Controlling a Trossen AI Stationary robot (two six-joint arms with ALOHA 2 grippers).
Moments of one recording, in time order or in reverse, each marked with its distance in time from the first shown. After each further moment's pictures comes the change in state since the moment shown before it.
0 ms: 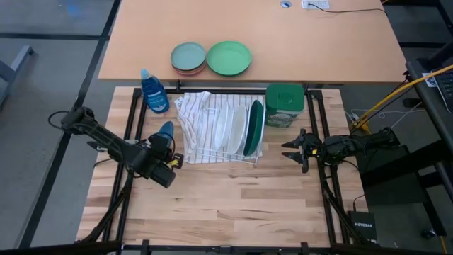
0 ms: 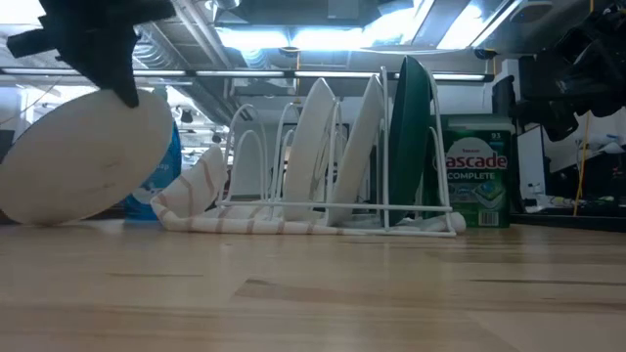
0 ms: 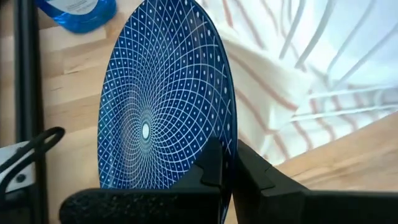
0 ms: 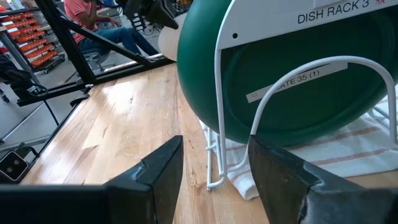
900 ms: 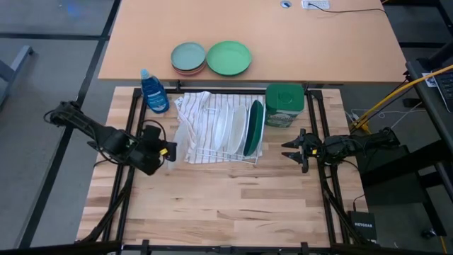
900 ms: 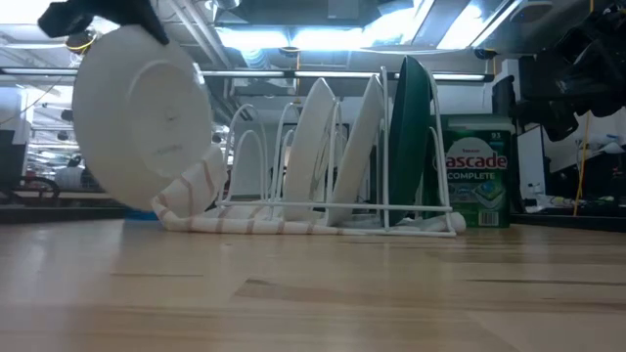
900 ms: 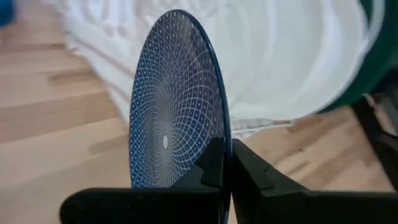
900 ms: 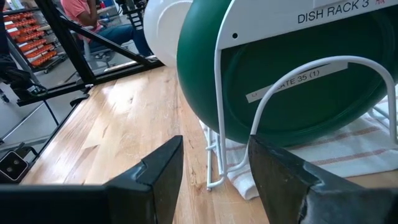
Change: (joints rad) left arm 0.000 -0.290 0.000 0.235 -0.098 0.163; right arm 0.000 0.000 0.000 0.000 0.000 0.000
